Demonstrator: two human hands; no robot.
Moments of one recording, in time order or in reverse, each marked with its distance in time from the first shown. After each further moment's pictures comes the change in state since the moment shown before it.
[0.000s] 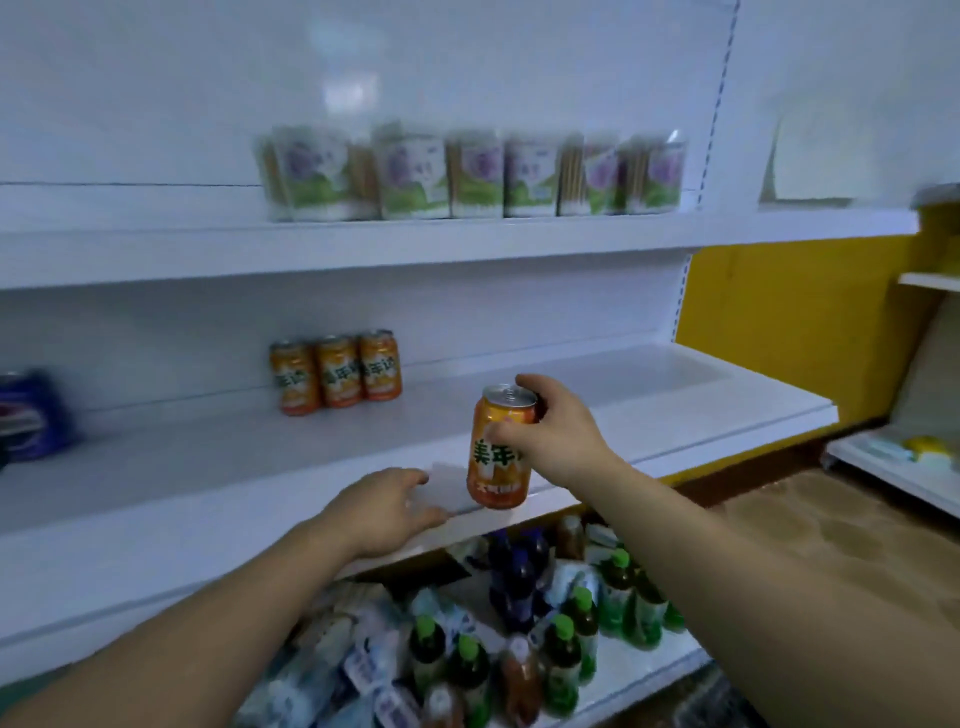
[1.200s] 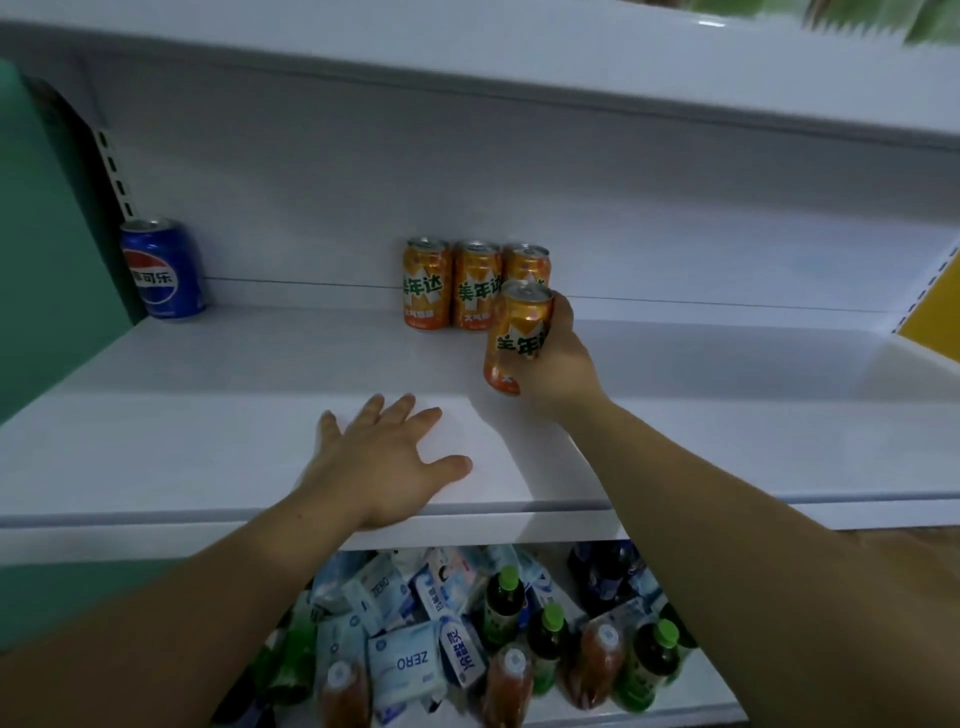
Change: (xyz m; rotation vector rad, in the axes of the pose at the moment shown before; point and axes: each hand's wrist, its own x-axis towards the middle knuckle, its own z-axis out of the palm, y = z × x) left_hand -0.013 -0.120 -0.005 0.176 0.073 -0.311; right_hand 0.130 0.025 0.184 -0.193 -0.095 -0.161
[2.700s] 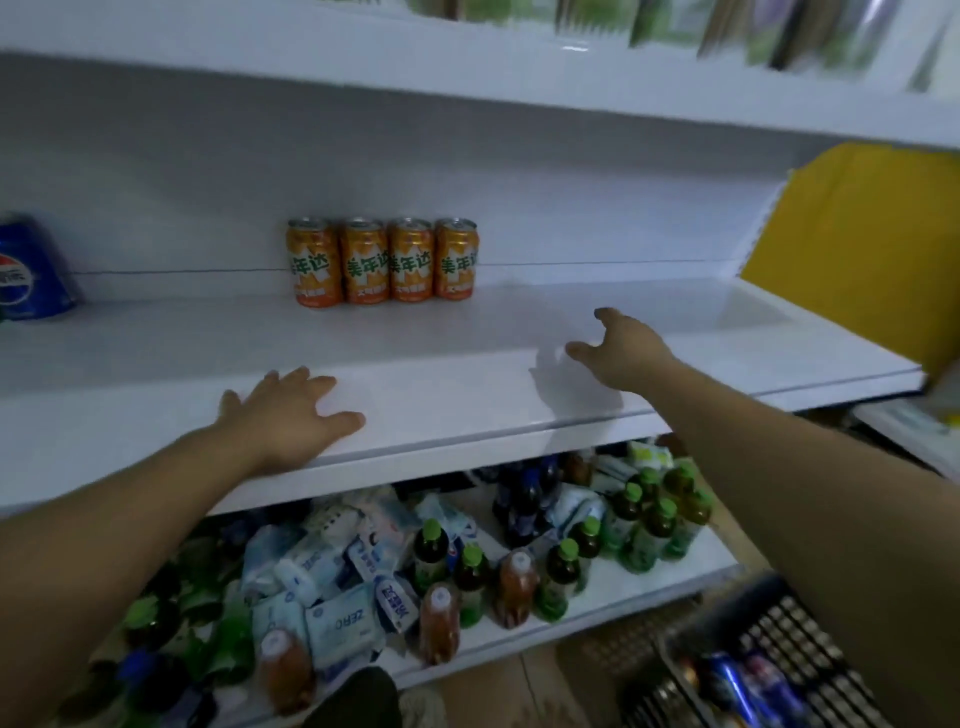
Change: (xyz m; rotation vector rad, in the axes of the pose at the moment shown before) left_hand -0.002 0.017 -0.017 0.004 -0.108 -0.034; right_hand -0.055 0.070 -0.175 -0.581 -0.083 0.299
